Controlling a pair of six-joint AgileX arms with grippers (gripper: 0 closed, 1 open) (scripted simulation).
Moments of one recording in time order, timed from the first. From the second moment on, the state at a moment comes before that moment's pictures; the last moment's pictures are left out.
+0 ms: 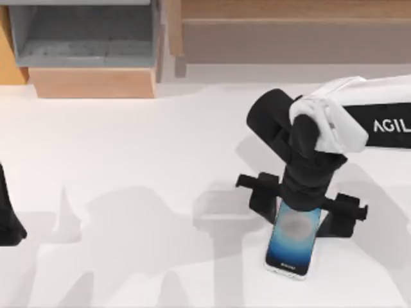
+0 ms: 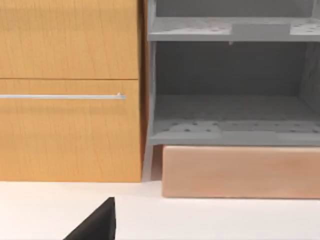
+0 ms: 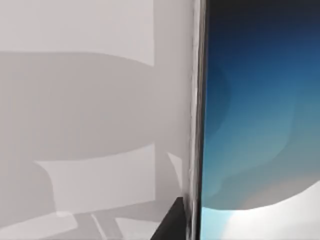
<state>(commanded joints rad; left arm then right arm) 0.00 0.00 0.00 0.00 0.00 0.00 0.62 2.06 1.23 -0.74 0.00 0.99</state>
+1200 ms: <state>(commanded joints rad) 0.00 0.00 0.00 0.00 0.00 0.00 0.62 1.98 1.28 -0.87 0.02 0.98</state>
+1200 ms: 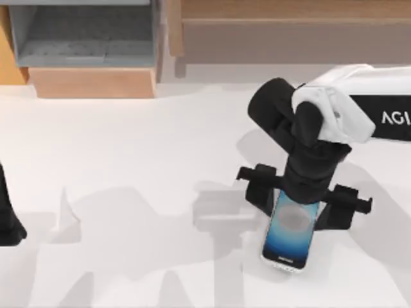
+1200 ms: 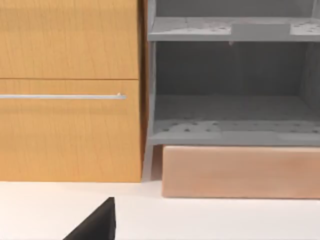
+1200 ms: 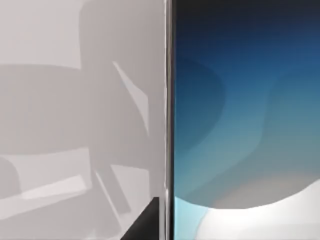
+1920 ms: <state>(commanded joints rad) 0.00 0.00 0.00 0.00 0.00 0.00 0.25 1.74 1.41 -0.81 -0.09 0.49</state>
